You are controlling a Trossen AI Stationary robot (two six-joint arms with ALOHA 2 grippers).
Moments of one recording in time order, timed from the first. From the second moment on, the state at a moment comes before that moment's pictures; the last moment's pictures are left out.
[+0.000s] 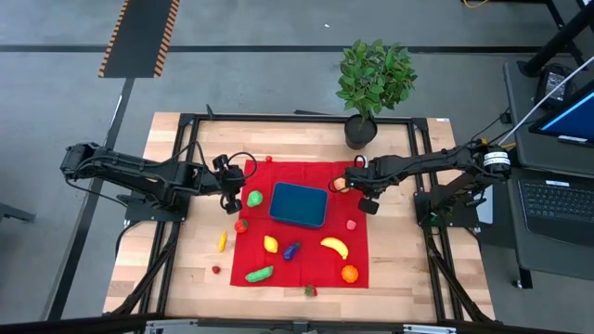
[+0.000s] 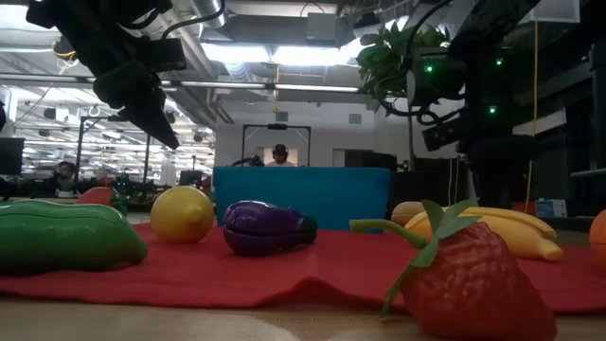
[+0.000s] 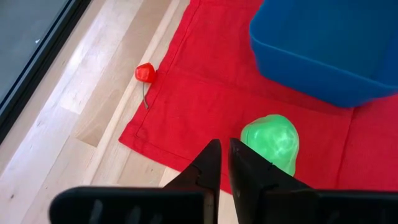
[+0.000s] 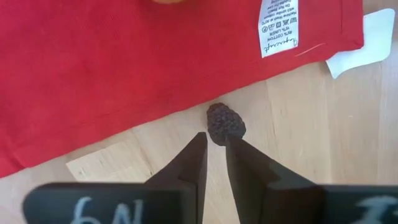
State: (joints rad) left arm -0.04 1.01 0.59 -0.52 -0.41 -0.25; right arm -0.13 1.51 0.82 -0.87 0.21 0.20
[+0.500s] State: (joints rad) left arm -0.04 1.01 0.59 -0.52 -0.41 -0.25; right arm -0.13 1.51 0.82 -0.89 0.21 0.19
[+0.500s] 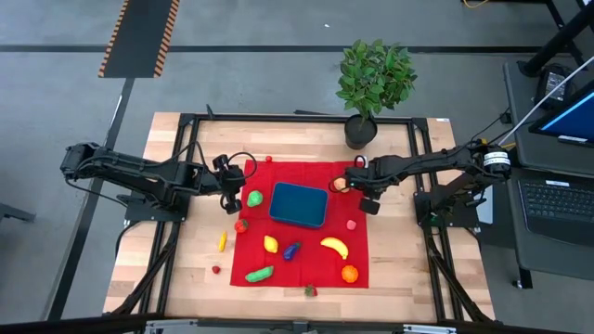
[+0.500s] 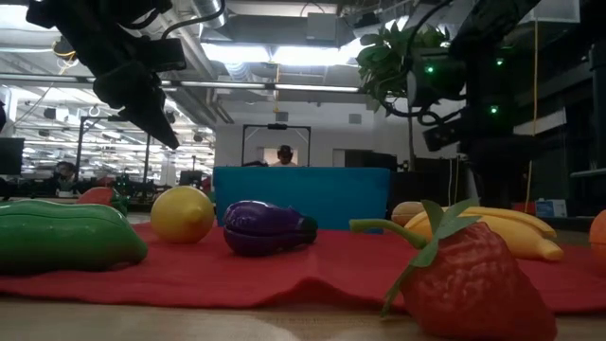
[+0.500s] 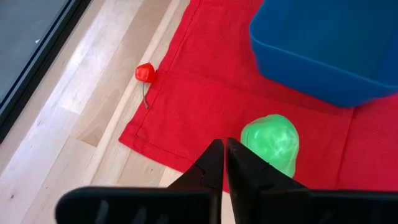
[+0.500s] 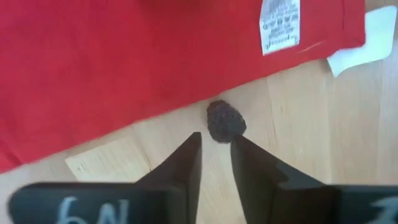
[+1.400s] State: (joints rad) left arm -0.04 1.01 0.59 -0.52 -0.42 -0.25; right arm -0.15 1.51 0.75 -0.80 0.24 0.12
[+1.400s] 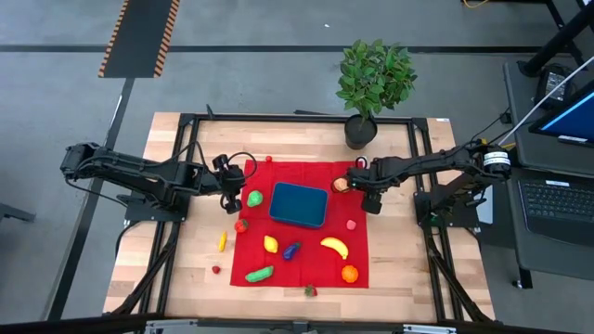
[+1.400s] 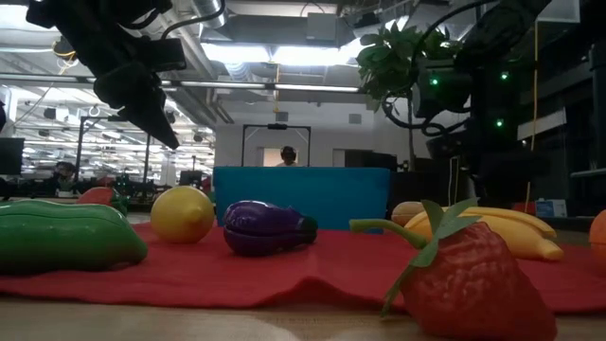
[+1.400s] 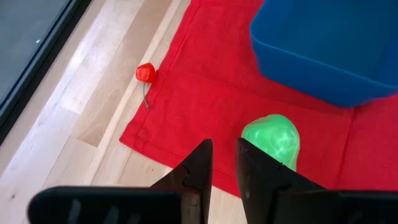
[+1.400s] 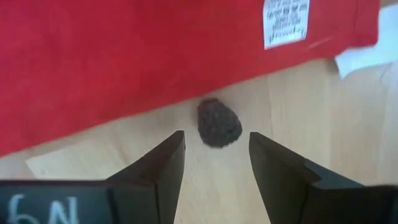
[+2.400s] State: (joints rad) left arm -0.04 1.01 0.59 -0.53 -0.44 -0.25; right arm -0.20 1.60 0.75 -0.75 0.22 0.07
